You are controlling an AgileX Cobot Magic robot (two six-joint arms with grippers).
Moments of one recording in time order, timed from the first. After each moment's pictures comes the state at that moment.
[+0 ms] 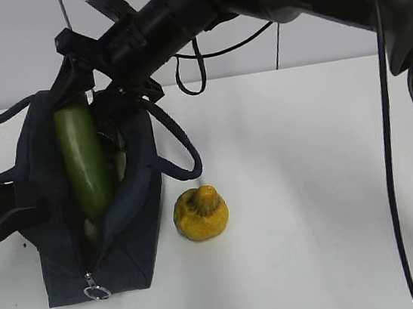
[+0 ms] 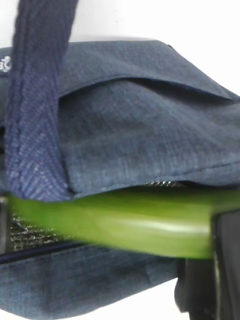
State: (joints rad) left arm -0.29 1.15 -0.53 -0.84 0.33 0.49; right arm 0.48 2.36 -2.22 0.99 1.10 -0.23
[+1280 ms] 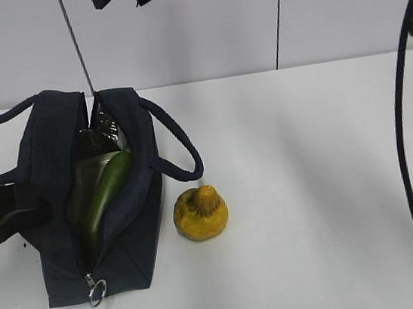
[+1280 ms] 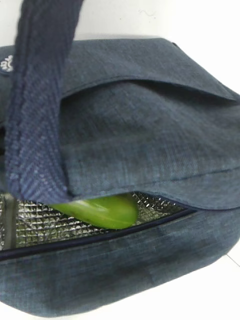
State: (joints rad) left arm -0.29 1.15 -0.53 -0.84 0.35 0.49; right arm 0.46 2.35 -2.73 0.34 1.26 -0.07
